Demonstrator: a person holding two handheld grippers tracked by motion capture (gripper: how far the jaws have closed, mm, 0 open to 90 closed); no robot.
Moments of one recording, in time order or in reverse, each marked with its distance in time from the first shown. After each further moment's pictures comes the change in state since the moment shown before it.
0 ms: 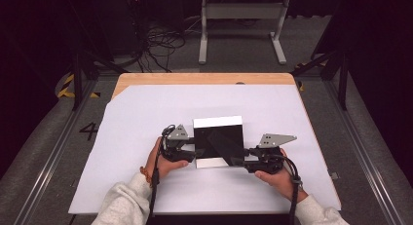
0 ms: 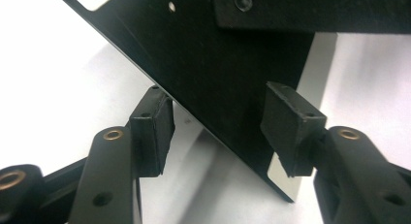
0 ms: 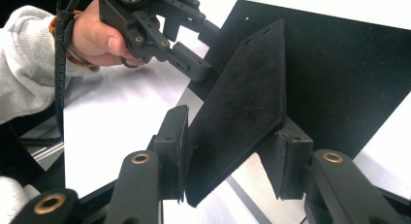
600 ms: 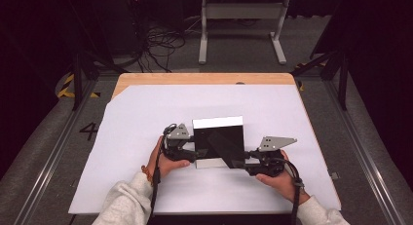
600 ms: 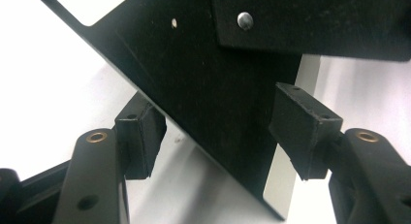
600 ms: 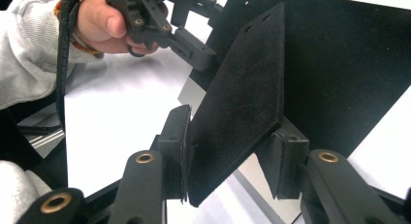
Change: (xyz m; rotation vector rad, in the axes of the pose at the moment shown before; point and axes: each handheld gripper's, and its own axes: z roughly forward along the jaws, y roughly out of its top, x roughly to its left) left arm 0.000 0.006 0.004 -0.038 -0.051 0.001; right arm 0.005 -0.003 -0.004 0.025 -0.002 -0.037
